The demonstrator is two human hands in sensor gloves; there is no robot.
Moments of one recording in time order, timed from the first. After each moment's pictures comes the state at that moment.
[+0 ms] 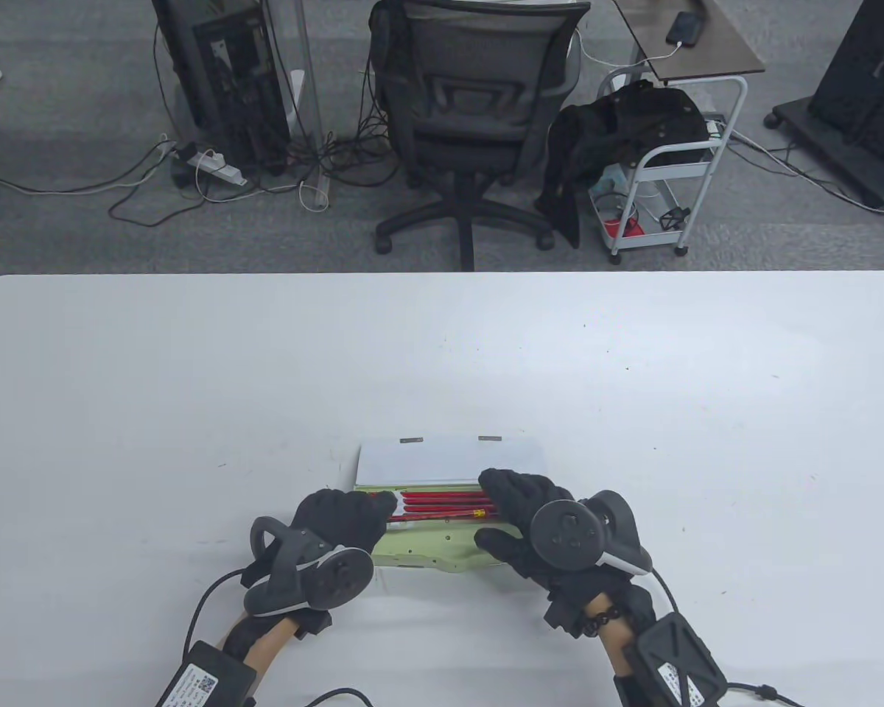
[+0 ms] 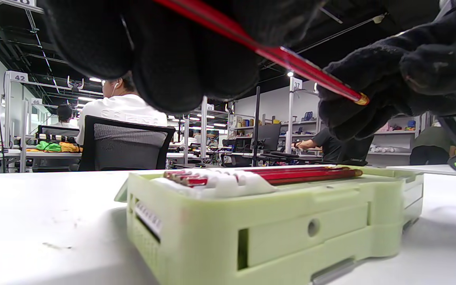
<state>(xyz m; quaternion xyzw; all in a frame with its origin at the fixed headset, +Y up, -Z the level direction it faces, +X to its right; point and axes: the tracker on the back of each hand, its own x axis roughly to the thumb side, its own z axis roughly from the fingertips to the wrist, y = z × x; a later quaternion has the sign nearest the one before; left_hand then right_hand) -0.160 -0.696 -0.247 0.11 -0.29 0.04 0.95 0.101 -0.694 -0.272 0.30 -0.02 0.93 0.22</state>
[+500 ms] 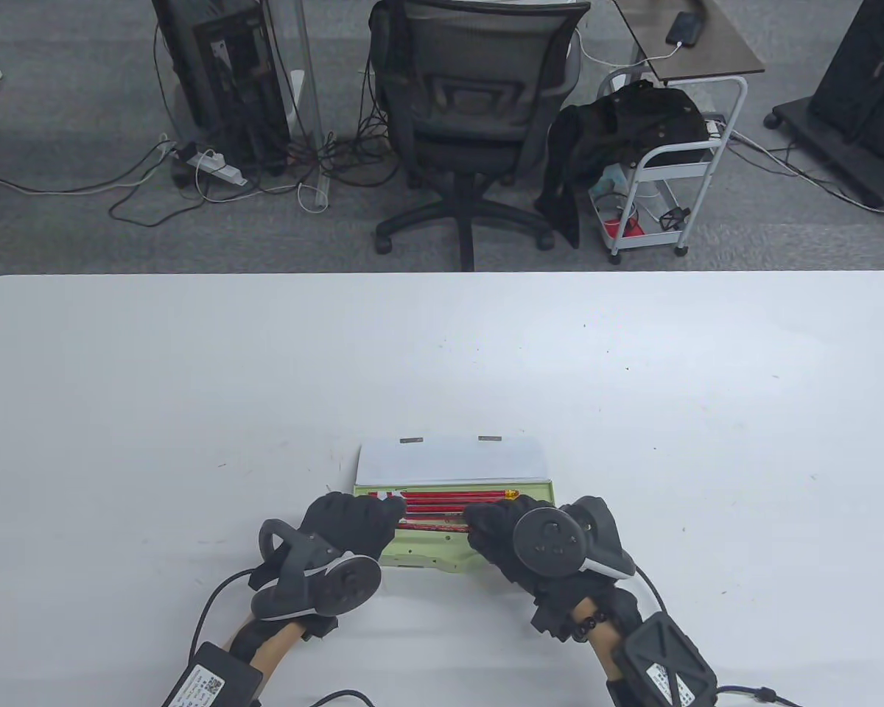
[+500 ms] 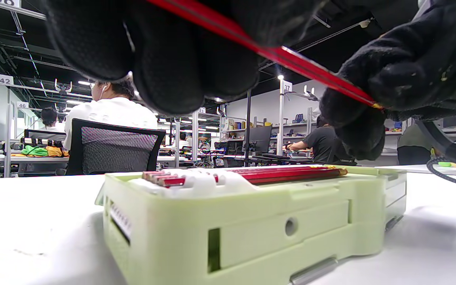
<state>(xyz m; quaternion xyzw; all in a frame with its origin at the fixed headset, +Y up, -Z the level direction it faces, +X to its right) -0.153 -0.698 -0.244 0.11 -0.30 0.03 0.95 0.089 -0.698 -0.269 0.31 -0.03 0.93 0.21</state>
